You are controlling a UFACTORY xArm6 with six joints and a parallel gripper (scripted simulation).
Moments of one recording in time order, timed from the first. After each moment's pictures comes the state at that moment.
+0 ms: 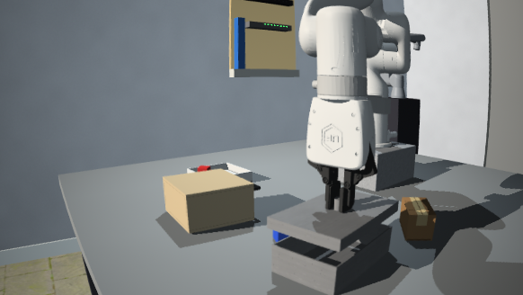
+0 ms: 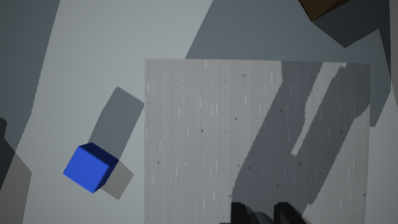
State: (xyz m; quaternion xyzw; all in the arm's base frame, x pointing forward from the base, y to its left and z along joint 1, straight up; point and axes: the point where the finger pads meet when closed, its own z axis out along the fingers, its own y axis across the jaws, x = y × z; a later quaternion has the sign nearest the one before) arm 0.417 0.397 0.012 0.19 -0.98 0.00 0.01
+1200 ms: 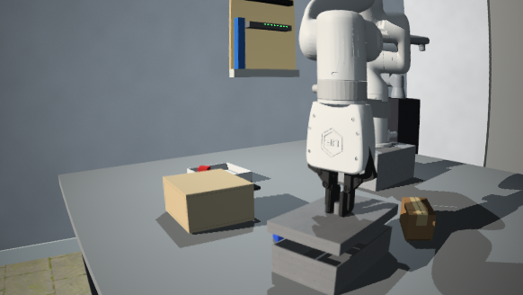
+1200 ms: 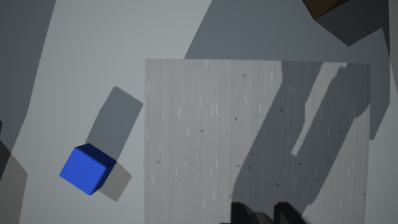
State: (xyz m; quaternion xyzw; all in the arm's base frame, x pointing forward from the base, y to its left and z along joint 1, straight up) arm 0.417 0.397 0.006 0.19 -0.98 0.00 0.01
